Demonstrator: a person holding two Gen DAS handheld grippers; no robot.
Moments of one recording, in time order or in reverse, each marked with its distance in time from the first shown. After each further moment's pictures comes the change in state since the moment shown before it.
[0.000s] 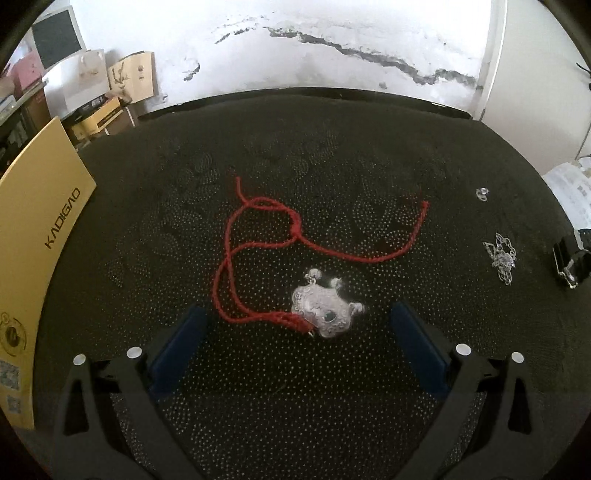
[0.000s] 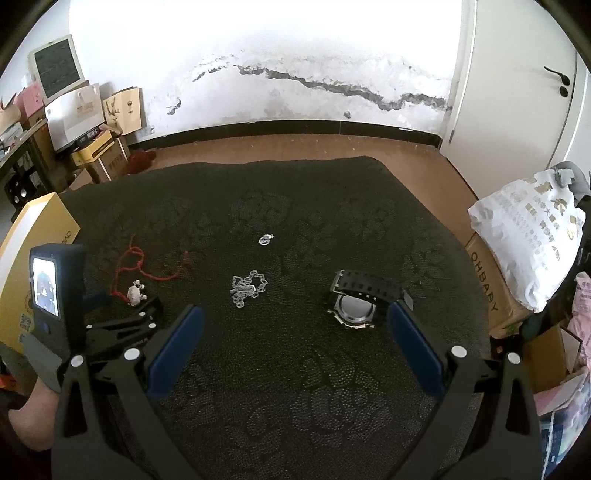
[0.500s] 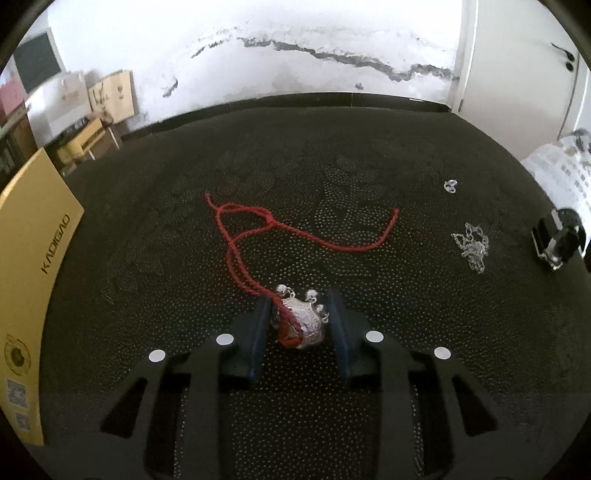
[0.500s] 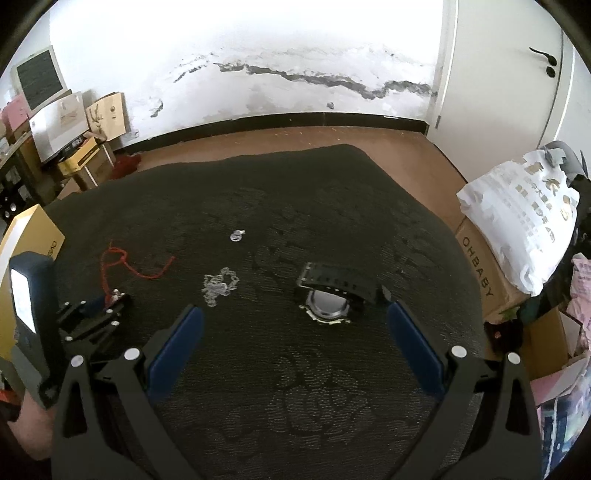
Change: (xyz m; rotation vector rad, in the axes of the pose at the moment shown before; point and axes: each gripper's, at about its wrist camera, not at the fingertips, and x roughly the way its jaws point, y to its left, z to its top) left arm -0.013 -0.012 0.001 0.080 -0.017 -0.051; right arm 0.014 -0.025 -0.003 0.055 0.023 -0.033
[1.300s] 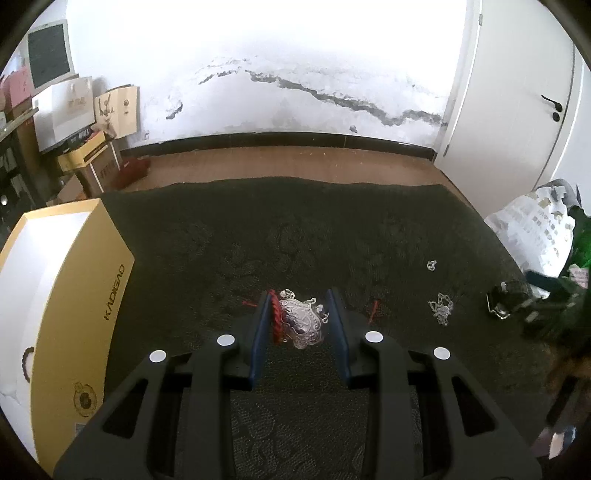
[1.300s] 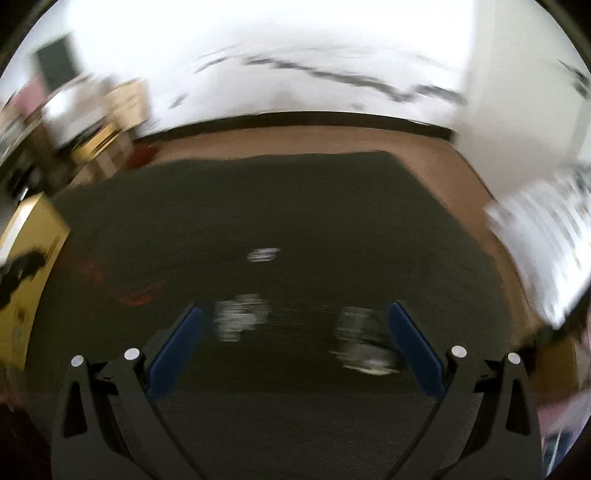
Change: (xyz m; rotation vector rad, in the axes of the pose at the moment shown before) left arm -0.086 0.072 0.044 -0.057 -0.118 -0.098; right arm 0.050 0.041 0.019 -0.126 0.020 0.104
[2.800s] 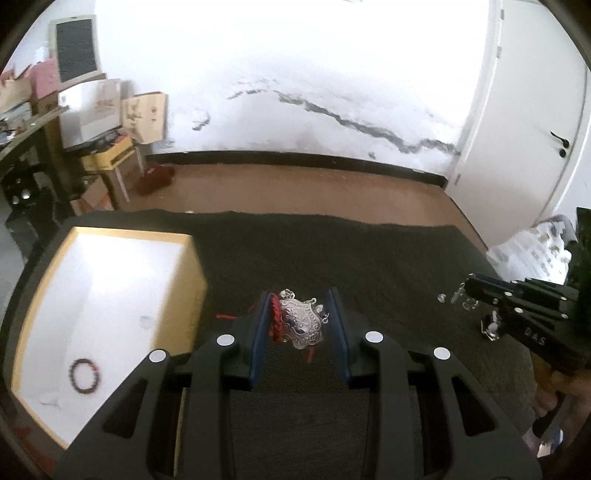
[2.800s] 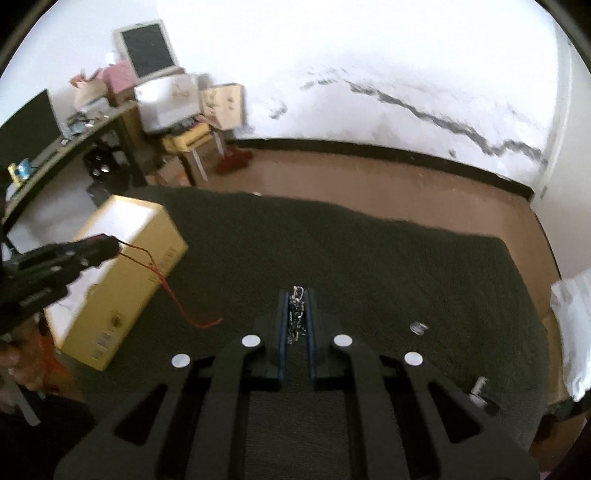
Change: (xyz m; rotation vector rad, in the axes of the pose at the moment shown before) left arm -0.087 0.078 0.034 -0.067 -0.065 0.043; right arm -0.077 0.126 0.074 -0.163 -0.095 0.247
